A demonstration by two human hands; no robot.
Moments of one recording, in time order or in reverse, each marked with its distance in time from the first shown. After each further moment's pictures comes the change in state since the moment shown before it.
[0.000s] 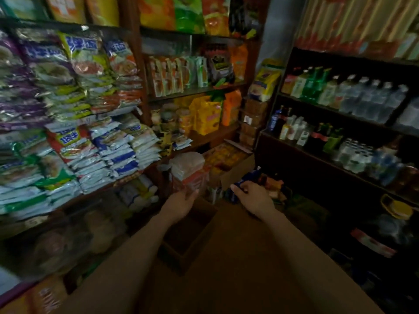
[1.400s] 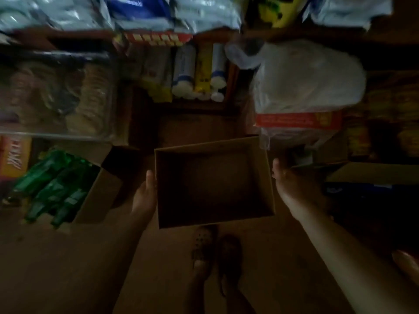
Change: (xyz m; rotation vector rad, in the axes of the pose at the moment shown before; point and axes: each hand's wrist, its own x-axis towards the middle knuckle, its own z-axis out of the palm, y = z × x) left_hand 0.368 -0.291 0.228 -0.704 0.667 -1.310; right_hand 0.575 0.121 0.406 0.138 -0.801 0.175
